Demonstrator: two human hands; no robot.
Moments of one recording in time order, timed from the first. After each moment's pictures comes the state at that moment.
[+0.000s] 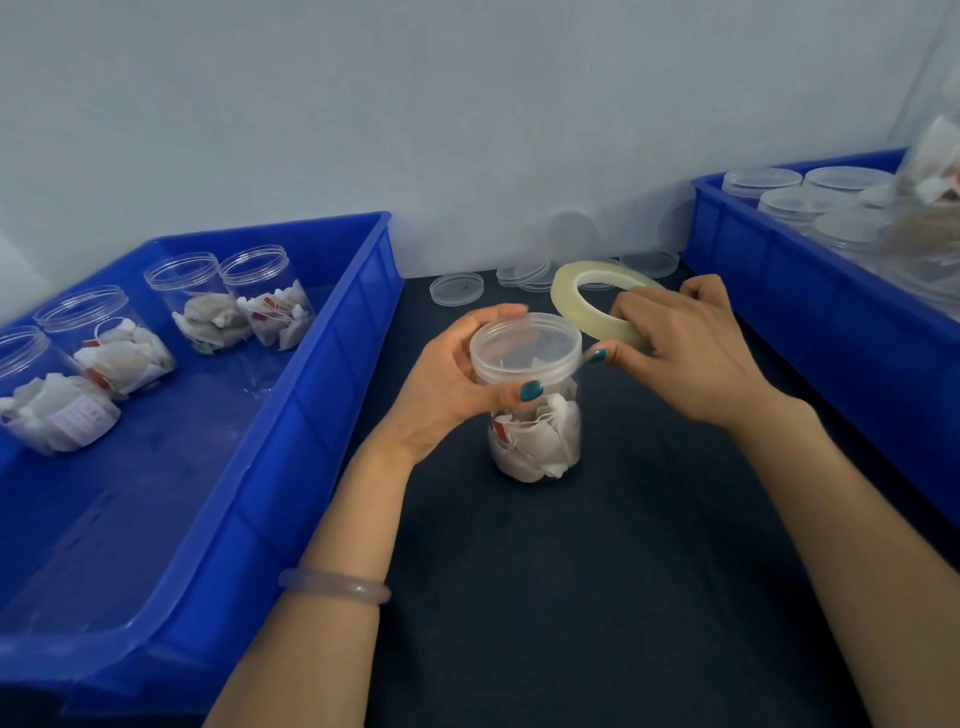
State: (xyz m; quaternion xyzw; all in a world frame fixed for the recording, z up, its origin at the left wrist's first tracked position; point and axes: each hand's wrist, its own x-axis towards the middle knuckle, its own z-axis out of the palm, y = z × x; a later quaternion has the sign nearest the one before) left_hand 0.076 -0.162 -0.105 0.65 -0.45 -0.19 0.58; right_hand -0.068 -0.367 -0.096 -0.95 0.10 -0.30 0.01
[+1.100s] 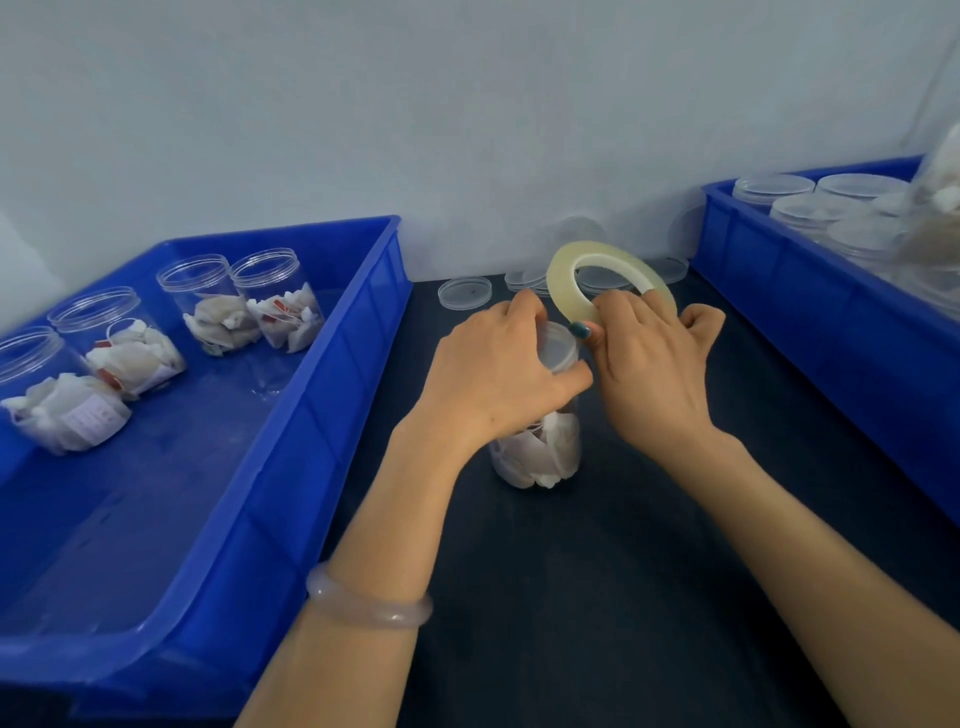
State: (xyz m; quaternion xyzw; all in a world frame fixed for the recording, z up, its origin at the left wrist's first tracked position) left_hand 0.038 -0.187 -0.063 0.86 -0.45 0.08 0.22; right_hand -0.044 -0.317 -0.105 -0.89 0.21 -0.40 0.02
